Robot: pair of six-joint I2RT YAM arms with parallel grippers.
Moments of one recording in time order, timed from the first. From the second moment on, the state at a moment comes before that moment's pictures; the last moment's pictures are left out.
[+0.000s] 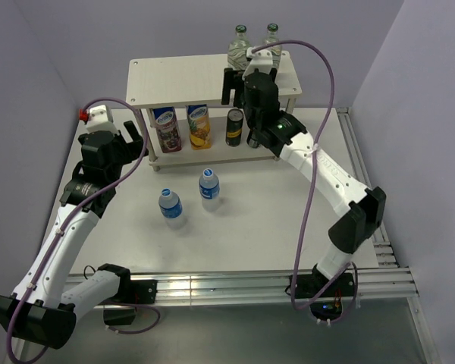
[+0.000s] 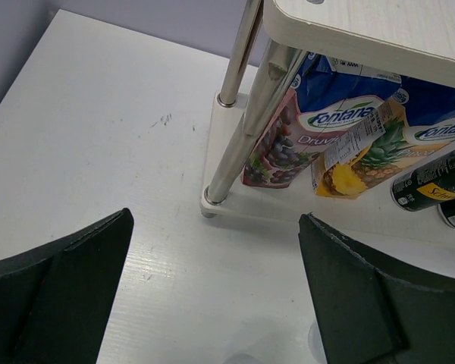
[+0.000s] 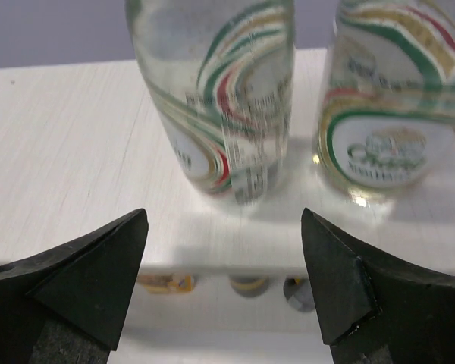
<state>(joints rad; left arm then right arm) -0.27 1.00 1.07 -0.36 -0.36 -0.34 0.63 1.69 1.79 -0.19 0.51 0.15</state>
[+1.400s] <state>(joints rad) -0.93 0.84 0.51 -0.37 -0.66 -0.87 1.11 0.71 0.77 -0.36 0.83 0.50</state>
